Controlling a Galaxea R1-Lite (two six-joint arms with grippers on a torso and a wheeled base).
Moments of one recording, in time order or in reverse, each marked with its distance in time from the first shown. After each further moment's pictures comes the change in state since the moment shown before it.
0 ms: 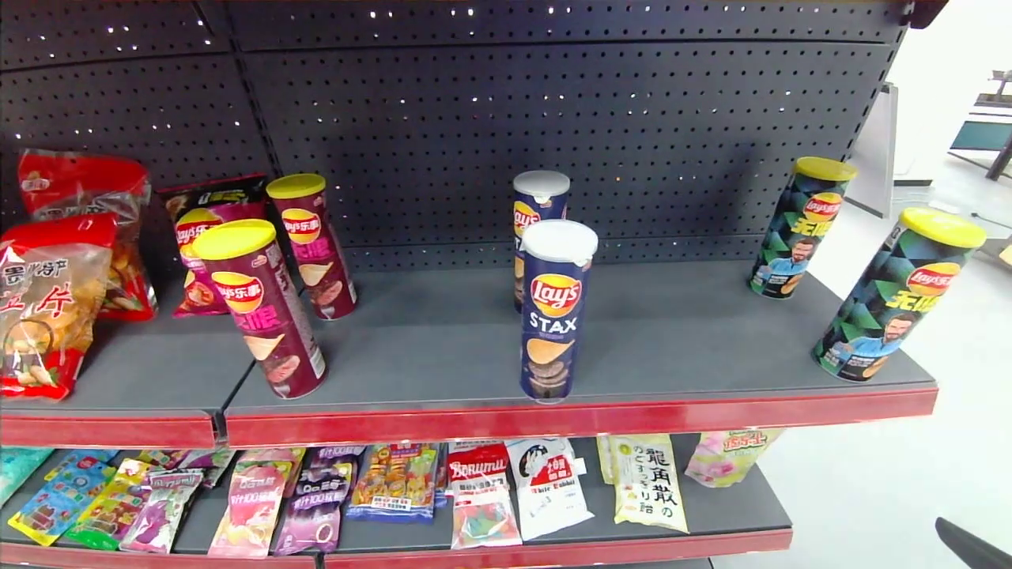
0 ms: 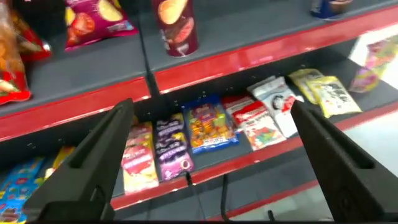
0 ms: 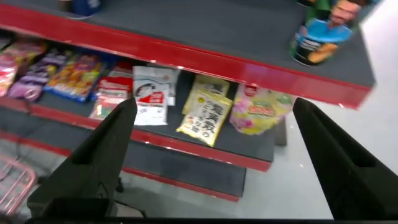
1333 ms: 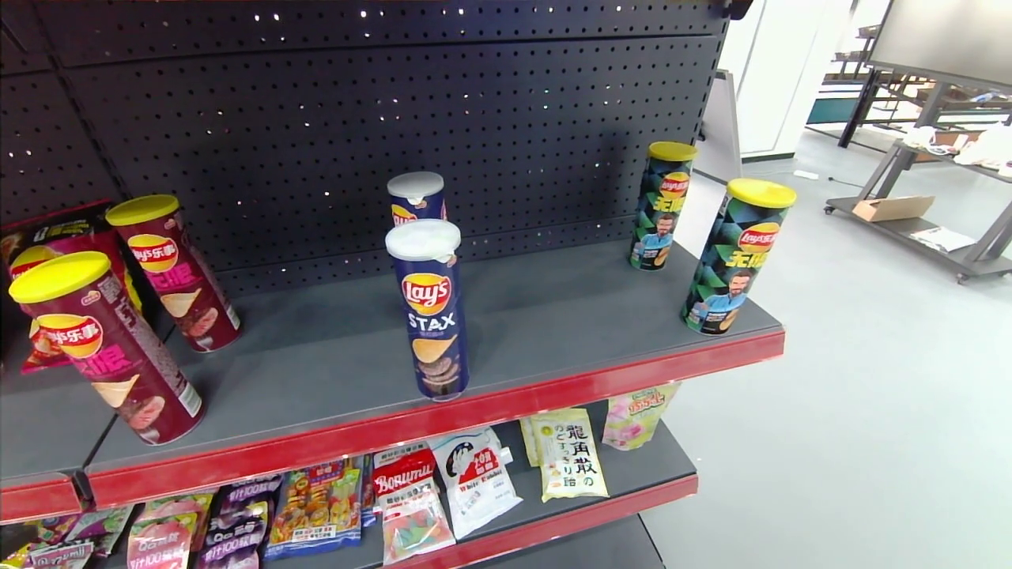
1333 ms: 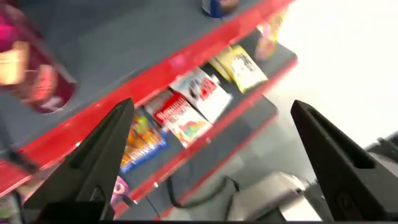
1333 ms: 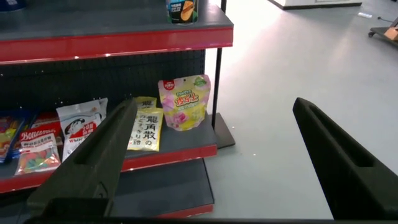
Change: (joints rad) left arm -0.002 0.321 -0.139 -0.016 -0.184 -0.024; right arm -0.062 -0.579 0.288 0.002 -0.161 0.122
